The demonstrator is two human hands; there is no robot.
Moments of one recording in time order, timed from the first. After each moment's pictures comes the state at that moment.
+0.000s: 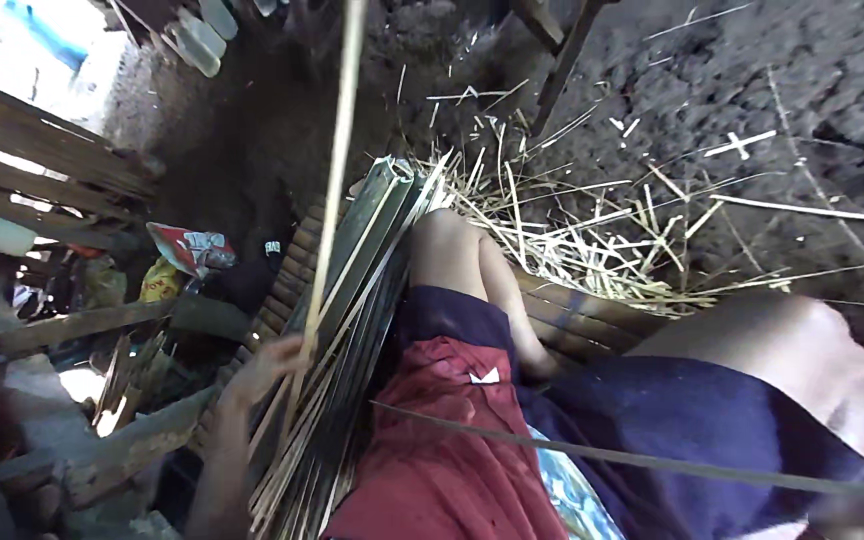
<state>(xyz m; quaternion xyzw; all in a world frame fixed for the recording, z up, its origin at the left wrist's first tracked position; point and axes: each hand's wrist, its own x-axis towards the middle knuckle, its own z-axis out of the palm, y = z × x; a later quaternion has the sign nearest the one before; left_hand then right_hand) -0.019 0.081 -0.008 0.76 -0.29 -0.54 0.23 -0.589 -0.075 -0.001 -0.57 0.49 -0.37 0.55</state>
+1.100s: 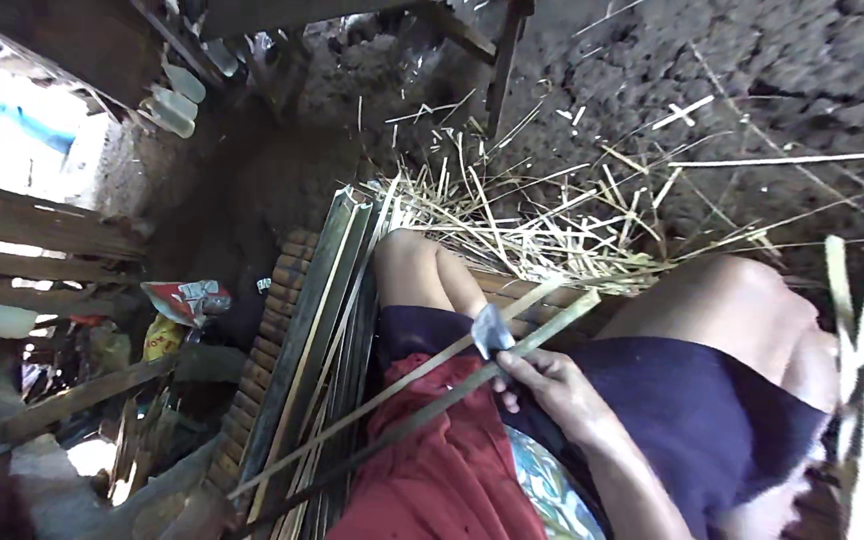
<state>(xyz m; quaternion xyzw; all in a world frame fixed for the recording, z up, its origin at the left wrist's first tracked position) -0.092 0.080 0.101 0.67 -0.17 -0.48 -0.54 -0.435 -0.086 -0.059 -0.41 0.46 -0.23 0.75</state>
